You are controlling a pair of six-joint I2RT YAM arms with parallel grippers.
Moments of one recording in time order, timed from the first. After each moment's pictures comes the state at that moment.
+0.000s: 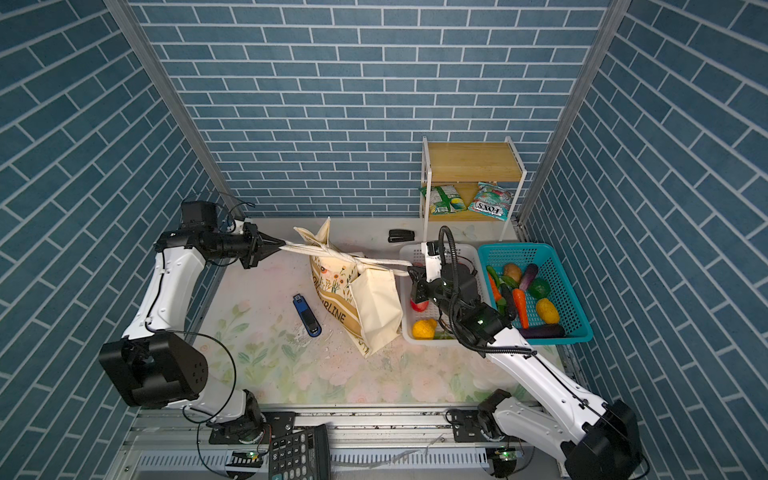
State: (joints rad) left arm 0.21 1.54 1.53 -0.93 0.89 -0.75; right arm 0.64 1.02 0.80 -0.09 0.01 0.28
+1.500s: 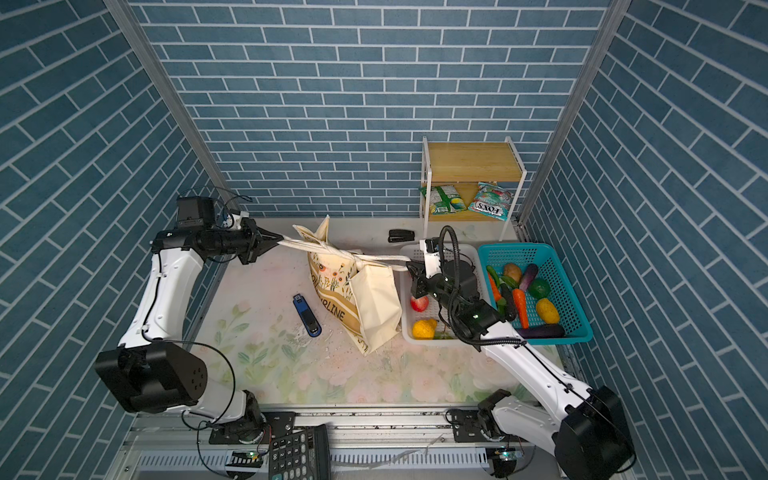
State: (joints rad) left arm 0.19 1.50 1.56 -0.89 0.82 -0.78; right arm 0.58 1.09 0.75 0.12 -0.12 0.21
